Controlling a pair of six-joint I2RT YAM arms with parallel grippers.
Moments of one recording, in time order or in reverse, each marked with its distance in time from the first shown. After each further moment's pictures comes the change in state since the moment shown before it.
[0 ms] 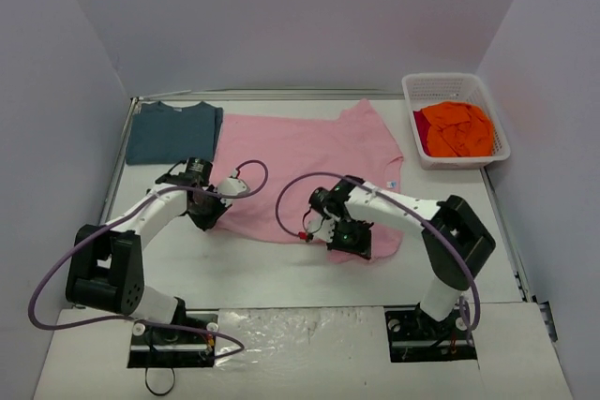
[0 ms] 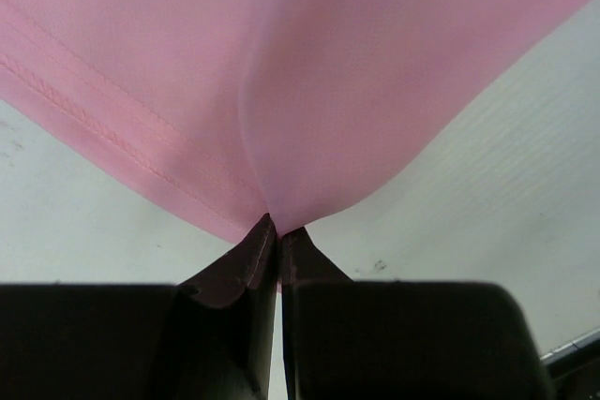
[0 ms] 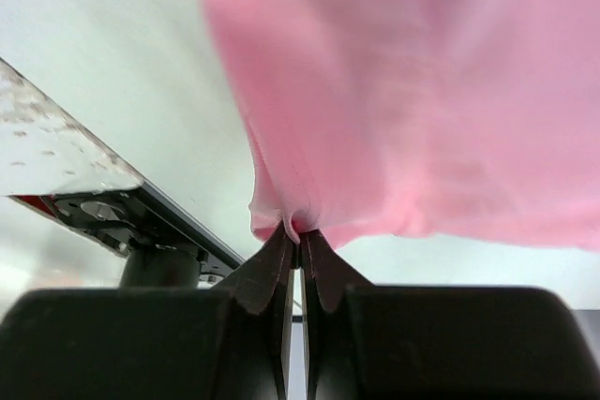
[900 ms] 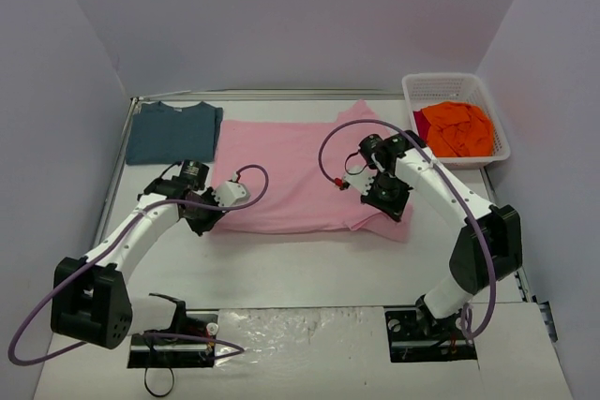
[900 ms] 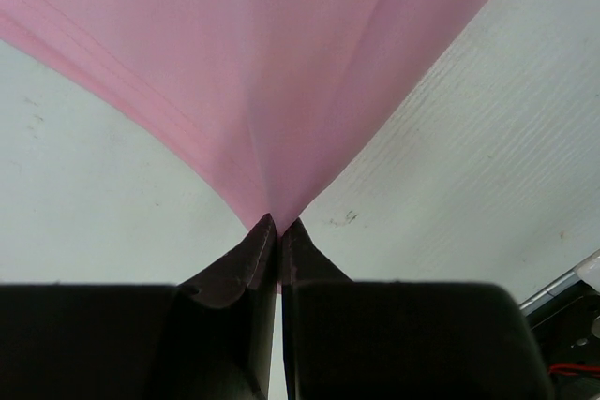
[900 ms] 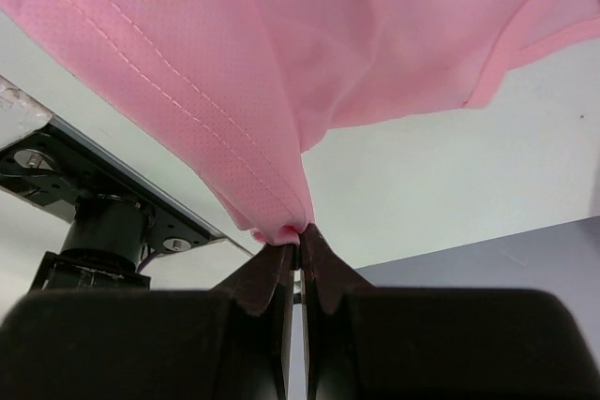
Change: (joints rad) left arm -0.034 -0.182 0.009 -0.155 0.029 0.052; right arm -0.402 -0.135 0.217 -0.182 0.026 -0.176
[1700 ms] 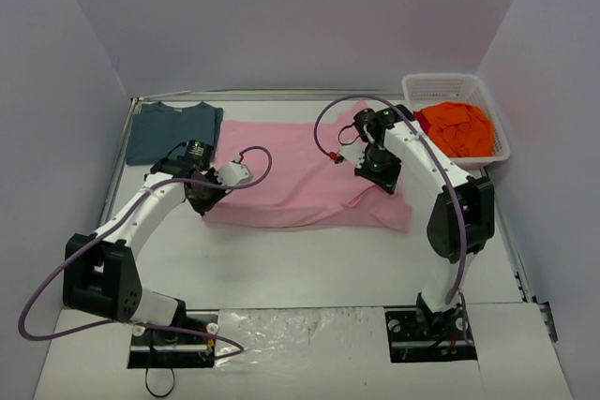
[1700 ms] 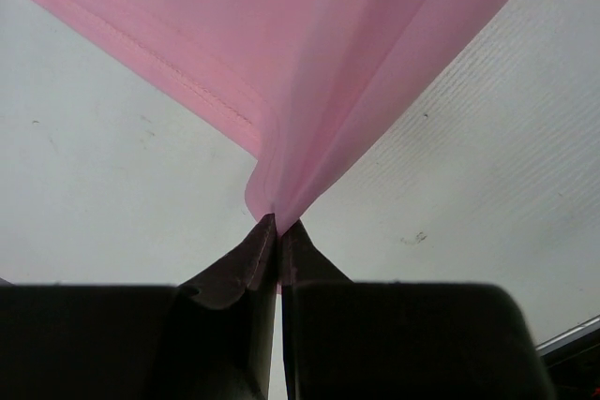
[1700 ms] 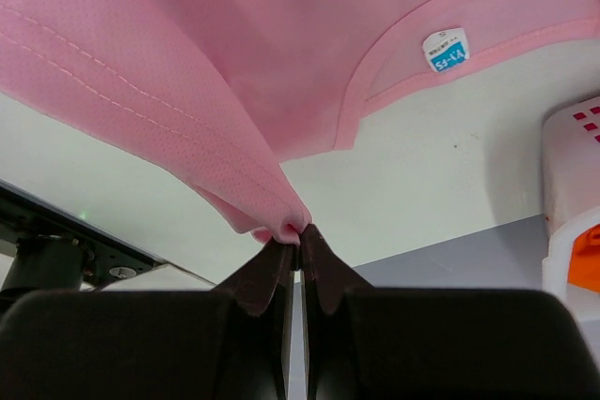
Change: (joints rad) left arm -0.001 0.133 0.174 -0.002 -0.087 0.004; right arm -0.069 0.245 0.306 -0.008 0.043 -0.055
